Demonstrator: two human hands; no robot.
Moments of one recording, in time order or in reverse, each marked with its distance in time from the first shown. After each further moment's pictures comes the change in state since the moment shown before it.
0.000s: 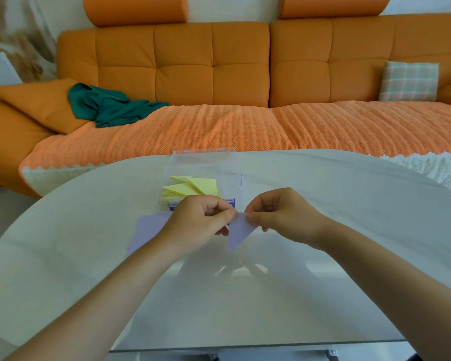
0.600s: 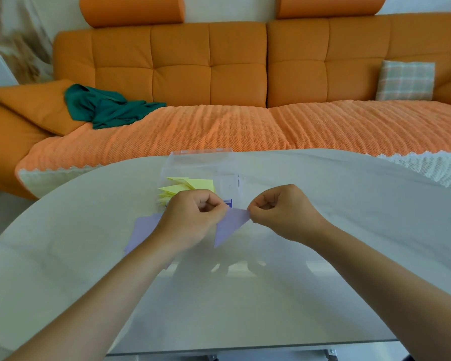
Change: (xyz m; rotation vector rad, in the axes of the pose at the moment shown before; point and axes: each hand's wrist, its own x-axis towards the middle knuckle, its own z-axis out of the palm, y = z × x) left_hand 0.007 -0.007 -0.006 0.114 0.132 0.064; right_hand 0.004 0.007 0.004 -0.102 0.238 0.044
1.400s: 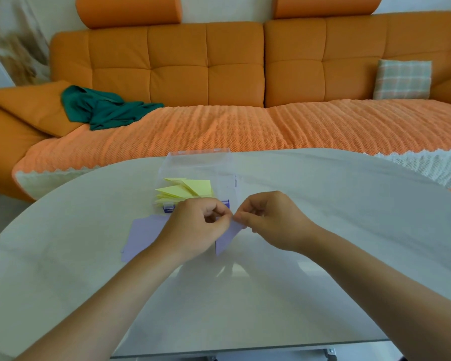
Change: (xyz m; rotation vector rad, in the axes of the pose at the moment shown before) left_hand -0.006 0.000 0.011 0.097 -0.083 0.076; right_hand -0.001 0.001 0.009 -0.071 -0.101 -0.156
